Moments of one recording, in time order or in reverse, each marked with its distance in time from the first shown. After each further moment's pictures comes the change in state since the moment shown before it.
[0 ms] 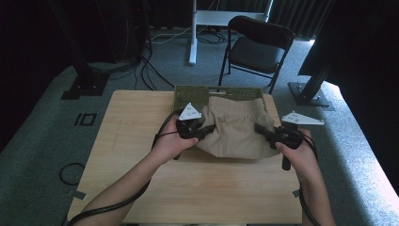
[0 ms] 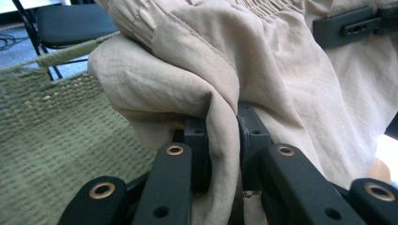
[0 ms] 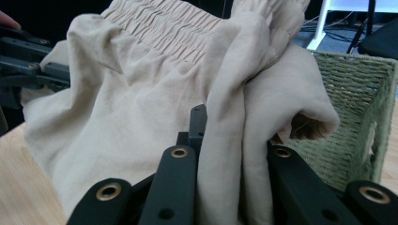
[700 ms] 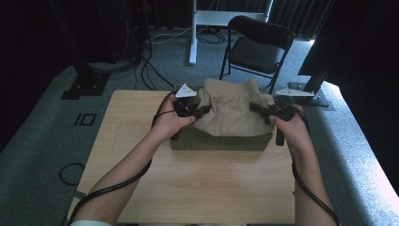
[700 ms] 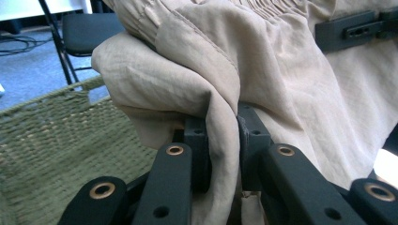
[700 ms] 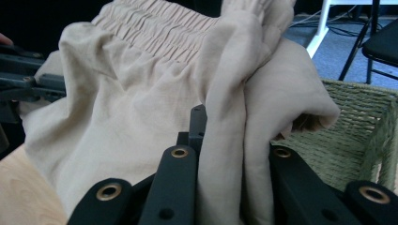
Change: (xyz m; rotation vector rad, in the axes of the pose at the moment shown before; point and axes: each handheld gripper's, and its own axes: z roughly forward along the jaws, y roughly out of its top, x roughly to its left) left arm 0.048 0.029 0.014 -0.023 0.040 -0.047; right arm -0.028 0.052 0.043 0.025 0.005 0.045
